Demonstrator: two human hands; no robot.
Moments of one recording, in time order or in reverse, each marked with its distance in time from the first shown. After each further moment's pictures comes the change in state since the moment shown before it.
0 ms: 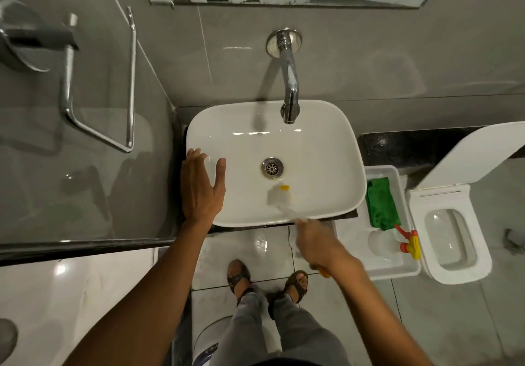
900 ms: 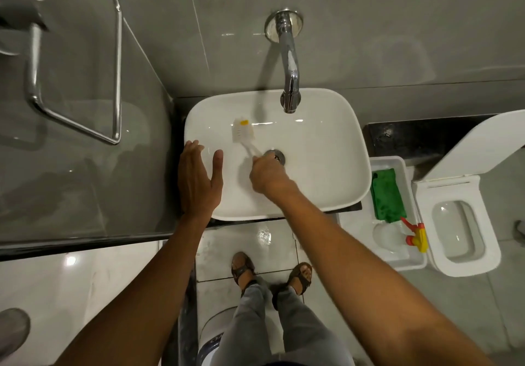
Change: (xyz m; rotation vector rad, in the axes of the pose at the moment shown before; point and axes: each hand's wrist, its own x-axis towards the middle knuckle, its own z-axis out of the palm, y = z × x) left_hand -0.001 -0.005 0.004 -0.027 0.048 -0.012; right_hand 0.107 -0.097 -0.019 0.203 0.202 -0.089
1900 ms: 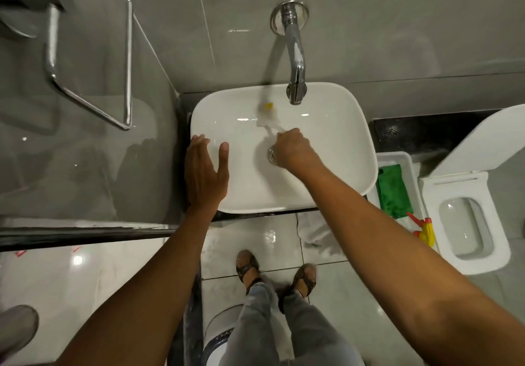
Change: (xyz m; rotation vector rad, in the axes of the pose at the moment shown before) left_hand 0.000 0.003 -0.004 -0.019 0.010 0.009; right_hand 0.012 0.008 -0.040 -0.102 0.168 0.127
